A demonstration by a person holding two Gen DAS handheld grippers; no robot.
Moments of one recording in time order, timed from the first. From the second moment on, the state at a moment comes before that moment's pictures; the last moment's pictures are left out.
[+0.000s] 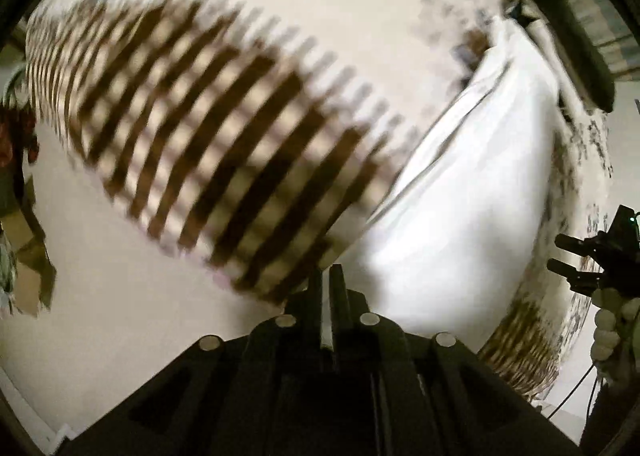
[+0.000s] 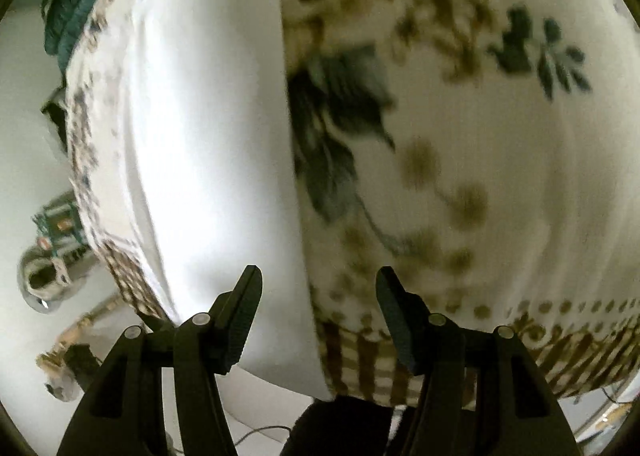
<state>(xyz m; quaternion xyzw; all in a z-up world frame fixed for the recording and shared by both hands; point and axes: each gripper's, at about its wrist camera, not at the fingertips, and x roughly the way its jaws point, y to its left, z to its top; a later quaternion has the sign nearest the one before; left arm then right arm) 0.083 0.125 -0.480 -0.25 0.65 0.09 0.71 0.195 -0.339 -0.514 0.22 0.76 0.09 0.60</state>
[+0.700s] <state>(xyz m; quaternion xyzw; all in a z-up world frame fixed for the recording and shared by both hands) 0.533 -0.011 -0.523 -0.11 0.58 -0.14 0.80 0.477 -0.390 -0.499 0.28 0.64 0.03 0.71</state>
